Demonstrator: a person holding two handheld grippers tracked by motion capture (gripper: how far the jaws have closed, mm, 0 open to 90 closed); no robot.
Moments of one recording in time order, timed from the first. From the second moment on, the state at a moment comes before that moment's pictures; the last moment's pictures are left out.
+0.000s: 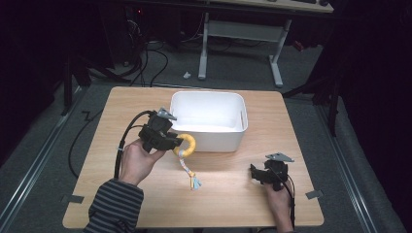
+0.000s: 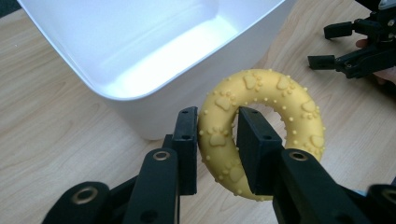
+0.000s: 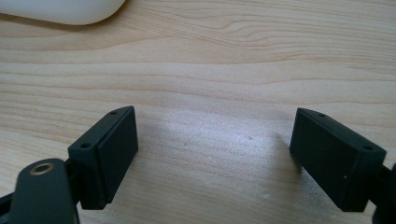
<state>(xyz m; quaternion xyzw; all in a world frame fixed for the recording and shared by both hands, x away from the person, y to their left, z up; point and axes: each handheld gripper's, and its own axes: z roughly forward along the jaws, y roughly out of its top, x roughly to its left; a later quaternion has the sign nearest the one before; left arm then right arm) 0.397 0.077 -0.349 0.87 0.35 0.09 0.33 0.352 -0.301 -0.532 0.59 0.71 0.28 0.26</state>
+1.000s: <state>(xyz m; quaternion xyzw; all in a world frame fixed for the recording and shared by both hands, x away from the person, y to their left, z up) 0.444 0.050 -0.325 0.87 0.36 0.06 0.33 0.352 -0.301 -0.532 0.59 0.71 0.29 0.26</state>
